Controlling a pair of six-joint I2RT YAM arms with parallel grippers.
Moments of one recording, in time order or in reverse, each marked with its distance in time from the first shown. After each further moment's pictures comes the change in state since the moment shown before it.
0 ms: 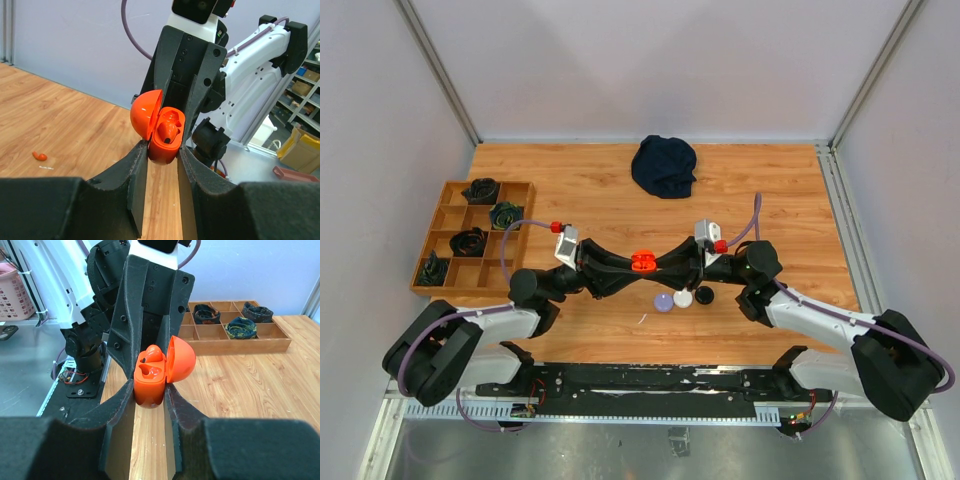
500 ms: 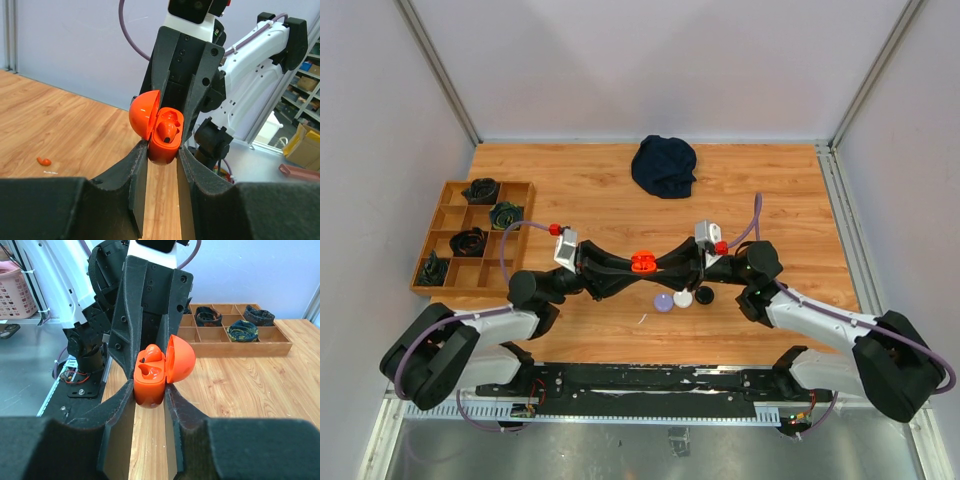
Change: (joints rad) left arm -0.010 -0.014 -0.003 -0.002 -0.005 0.025; right arm 0.000 0.002 0.000 0.008 -0.003 -0.005
